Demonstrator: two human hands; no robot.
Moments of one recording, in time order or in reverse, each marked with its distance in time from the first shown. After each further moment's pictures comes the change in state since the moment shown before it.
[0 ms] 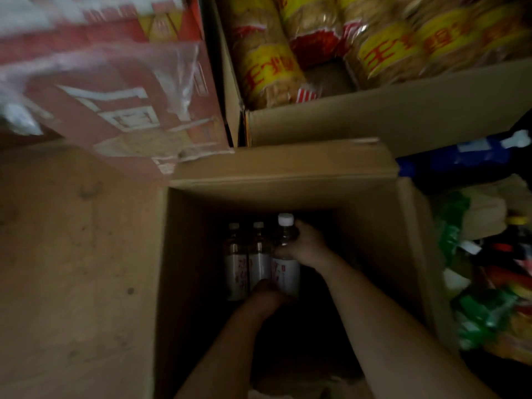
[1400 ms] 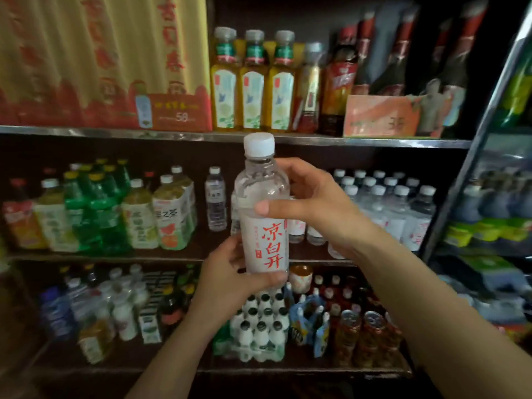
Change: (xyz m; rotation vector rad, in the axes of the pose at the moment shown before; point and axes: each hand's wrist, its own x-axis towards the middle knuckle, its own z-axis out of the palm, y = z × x) left_hand -0.864 0.259 0.523 0.612 -0.780 1.438; right_hand -1.073 -0.115 -0.490 0.388 1.424 -0.615
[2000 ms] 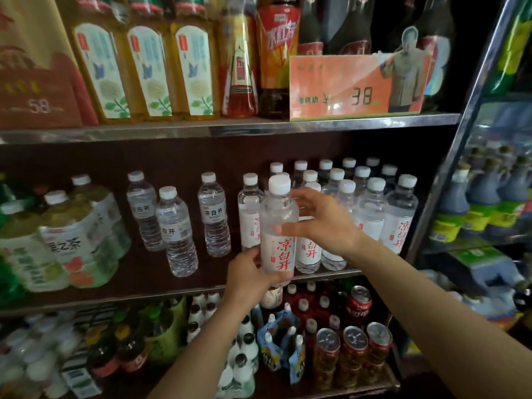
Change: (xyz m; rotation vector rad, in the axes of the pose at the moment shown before) left_hand 0.164 -0.097 0.162 0.122 -0.125 -0.107; right_hand 0.067 0.171 -0.144 -0.249 0.172 0.191
